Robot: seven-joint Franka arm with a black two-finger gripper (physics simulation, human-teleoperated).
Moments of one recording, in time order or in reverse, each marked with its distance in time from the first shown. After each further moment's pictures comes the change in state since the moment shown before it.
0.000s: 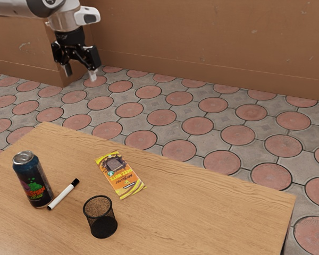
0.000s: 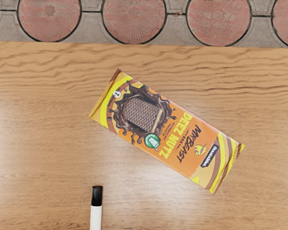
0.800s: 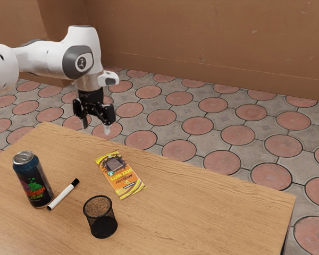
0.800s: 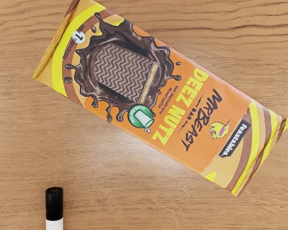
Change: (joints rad) arm -0.002 0.114 0.004 -0.304 -0.035 0.239 0.019
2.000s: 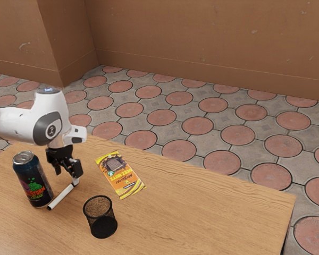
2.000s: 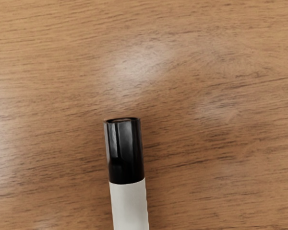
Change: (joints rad) arm 0.005 -0.134 0.146 -0.614 0.066 0.542 0.234
